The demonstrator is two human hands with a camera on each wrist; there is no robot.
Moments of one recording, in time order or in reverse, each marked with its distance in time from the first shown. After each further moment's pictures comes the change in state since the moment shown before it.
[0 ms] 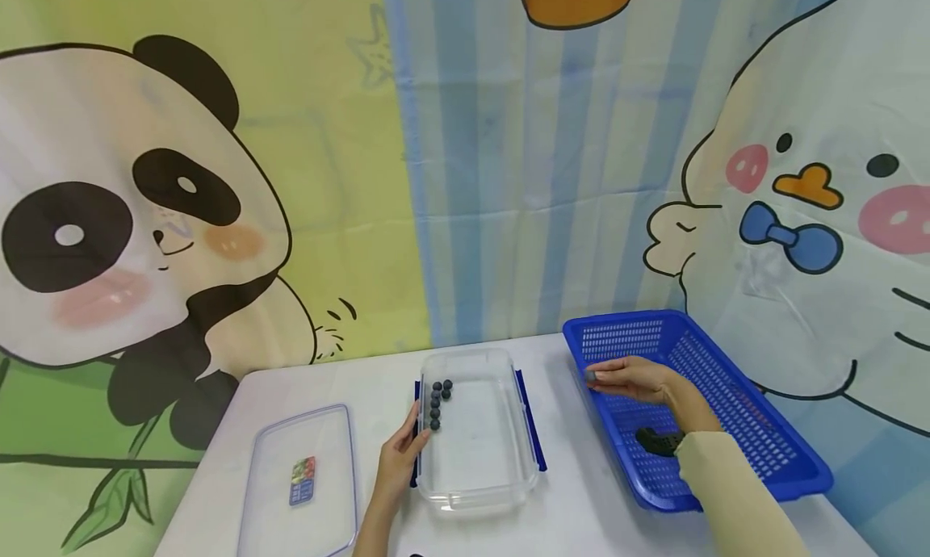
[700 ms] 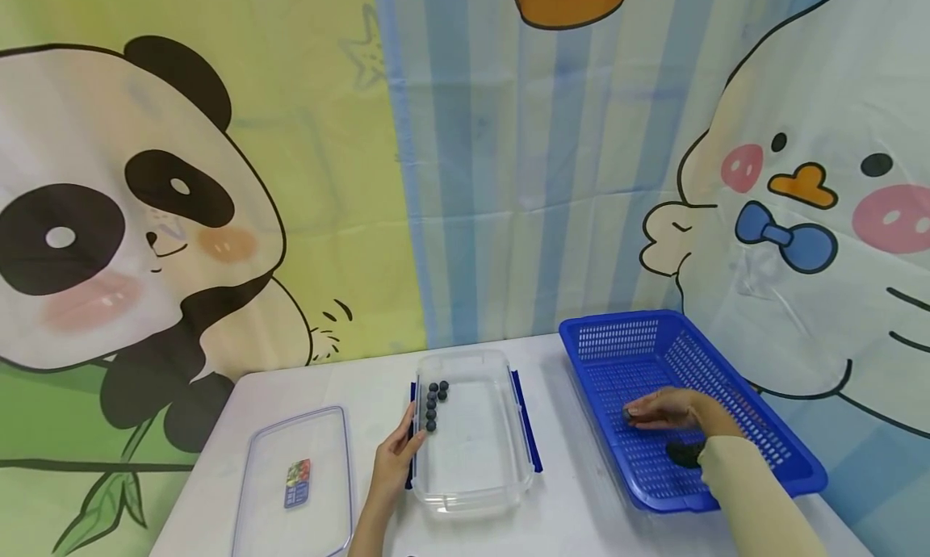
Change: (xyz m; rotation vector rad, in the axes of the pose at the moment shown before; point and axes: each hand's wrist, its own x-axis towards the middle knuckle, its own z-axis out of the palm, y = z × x) left_hand -0.009 0.026 0.002 0.009 -0.030 -0.037; right_hand -0.039 0.043 -0.051 -0.015 0.108 0.234
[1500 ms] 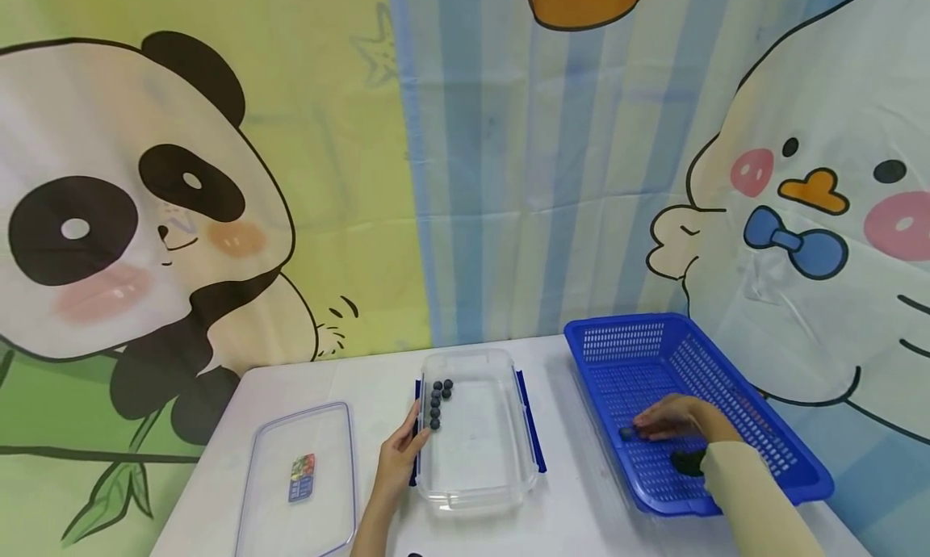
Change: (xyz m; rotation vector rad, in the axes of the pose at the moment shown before) left_hand 0.004 -0.016 -0.001 -0.005 0.004 0.024; right_hand 0.006 0.006 0.009 -0.313 0.285 0.100
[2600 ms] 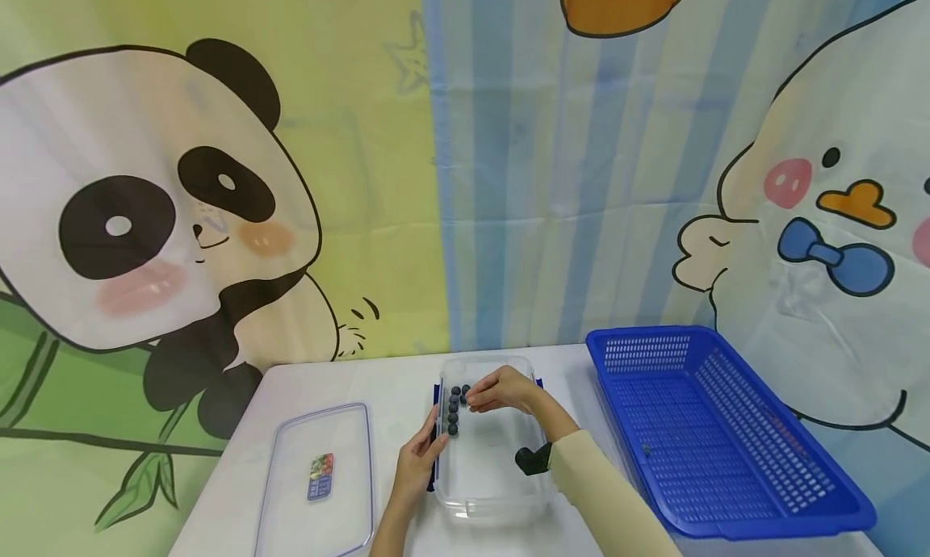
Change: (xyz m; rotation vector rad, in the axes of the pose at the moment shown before) left_hand 0.006 -0.015 0.002 -0.008 0.008 0.053; right_hand 0.044 -0.183 0.237 0.090 -0.322 -0.428
